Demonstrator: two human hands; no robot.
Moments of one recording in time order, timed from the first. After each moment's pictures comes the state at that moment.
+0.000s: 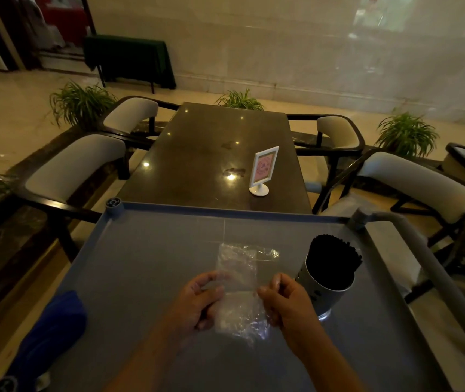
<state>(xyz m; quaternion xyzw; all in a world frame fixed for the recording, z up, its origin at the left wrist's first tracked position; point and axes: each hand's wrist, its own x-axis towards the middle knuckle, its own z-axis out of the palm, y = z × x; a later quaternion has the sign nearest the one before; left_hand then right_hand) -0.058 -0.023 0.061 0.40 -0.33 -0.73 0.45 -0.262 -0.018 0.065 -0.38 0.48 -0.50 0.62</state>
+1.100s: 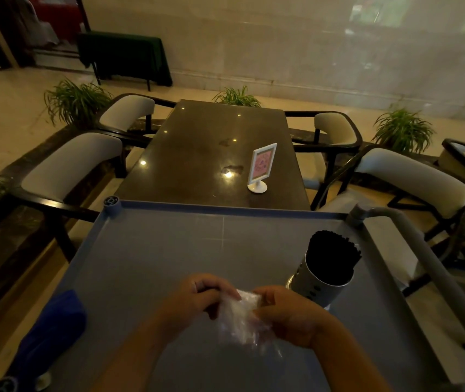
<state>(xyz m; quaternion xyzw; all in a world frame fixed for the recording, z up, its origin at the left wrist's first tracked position) -0.051 -0.023 0.093 0.44 -0.51 -0.65 0.36 -0.264 -0.021 0.094 -0.42 0.44 -0.20 0.77</state>
